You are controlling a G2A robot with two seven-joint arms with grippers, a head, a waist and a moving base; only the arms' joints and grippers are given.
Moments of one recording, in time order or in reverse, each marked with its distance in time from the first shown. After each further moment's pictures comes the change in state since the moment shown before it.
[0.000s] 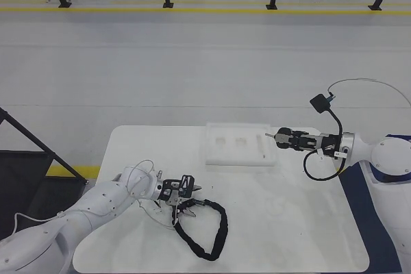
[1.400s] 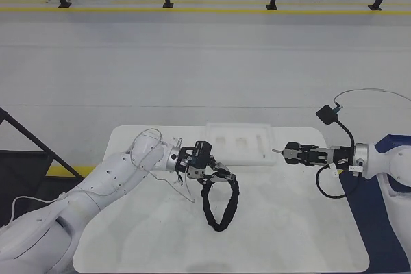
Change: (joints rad) left arm -0.127 -0.051 -0.176 -0.189 -0.016 -0.129 0.166; right arm -0.136 0.041 0.149 -0.196 0.002 0.127 0.179
